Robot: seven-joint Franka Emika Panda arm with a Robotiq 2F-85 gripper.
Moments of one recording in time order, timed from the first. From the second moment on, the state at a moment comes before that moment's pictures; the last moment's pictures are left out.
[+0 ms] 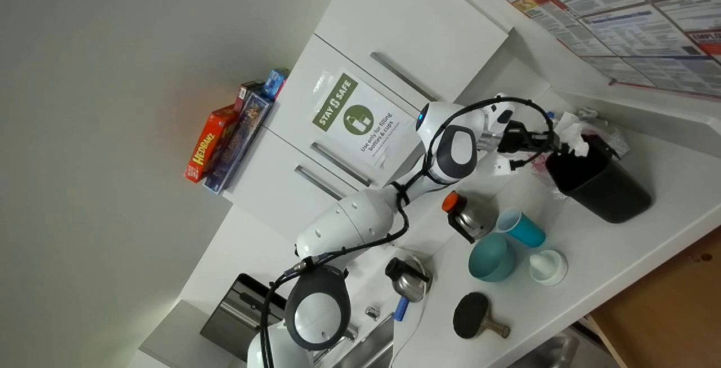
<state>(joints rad) -0.29 0.77 -0.19 -1.23 0.00 2.40 0.17</state>
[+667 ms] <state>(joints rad) -0.35 0.81 -0.12 -1.13 0.05 2.27 0.00</state>
